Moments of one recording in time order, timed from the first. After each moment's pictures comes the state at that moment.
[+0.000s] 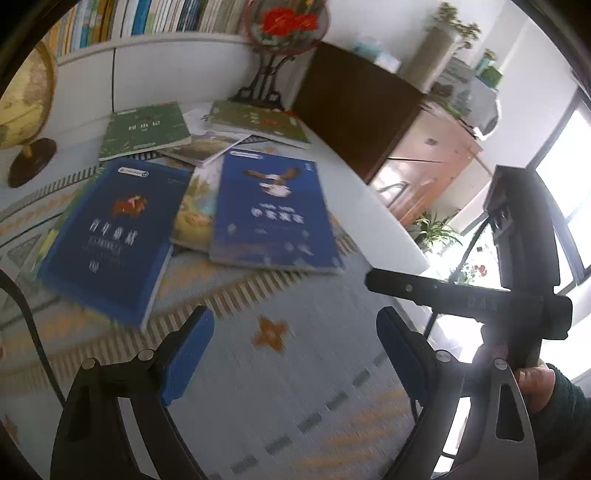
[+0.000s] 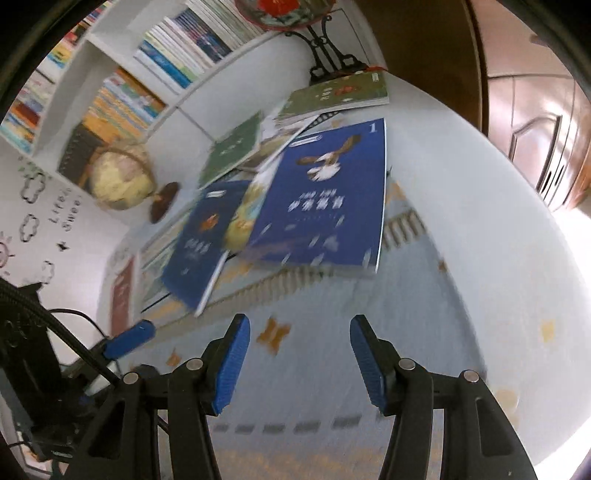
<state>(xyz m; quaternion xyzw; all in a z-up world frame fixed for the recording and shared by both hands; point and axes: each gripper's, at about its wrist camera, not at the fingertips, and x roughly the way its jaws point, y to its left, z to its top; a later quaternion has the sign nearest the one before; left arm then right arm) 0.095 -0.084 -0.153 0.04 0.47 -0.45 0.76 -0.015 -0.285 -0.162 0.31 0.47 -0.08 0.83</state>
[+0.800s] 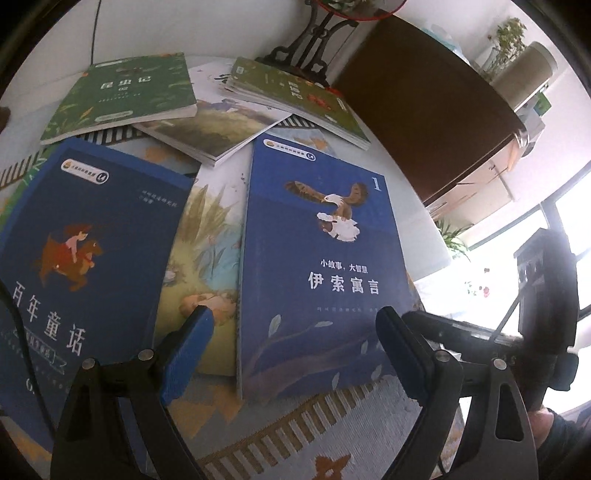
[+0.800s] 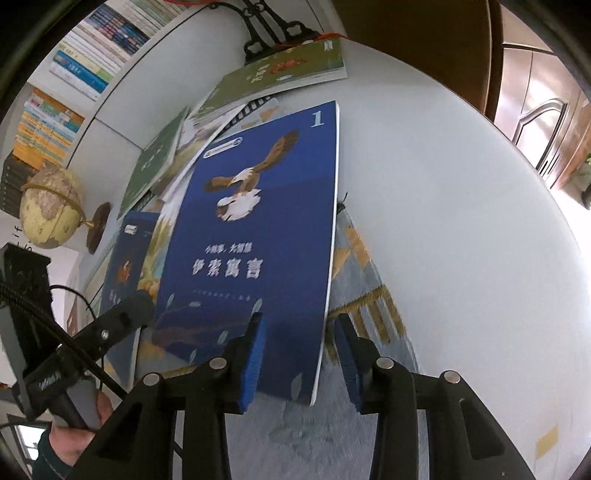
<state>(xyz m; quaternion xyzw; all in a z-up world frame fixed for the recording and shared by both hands) 0.198 -0.169 -0.224 0.02 0.53 -0.43 0.73 0.062 -0.363 -0.232 0.33 0.51 -0.12 0.79</state>
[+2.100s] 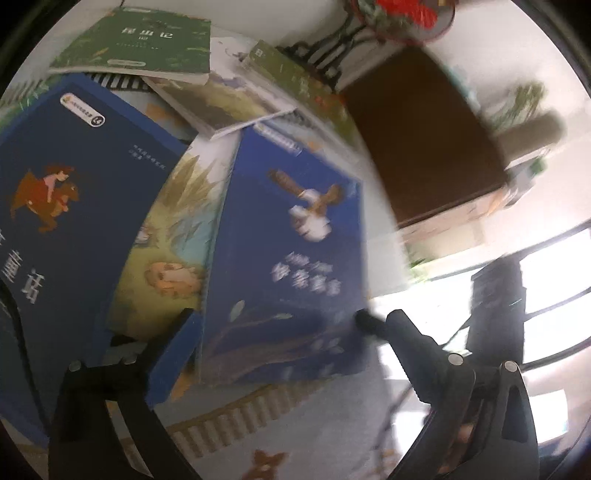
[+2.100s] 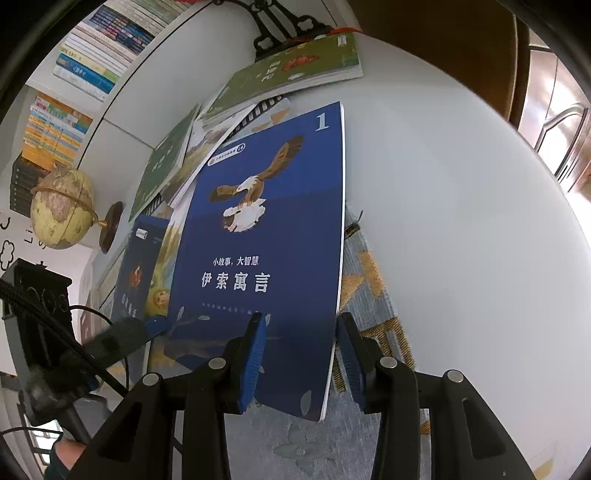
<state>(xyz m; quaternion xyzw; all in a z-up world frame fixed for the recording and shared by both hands) 0.207 -0.148 -0.229 -0.16 0.58 -0.46 0.65 0.071 -0.377 -0.235 0.34 0.51 -0.09 0.79</state>
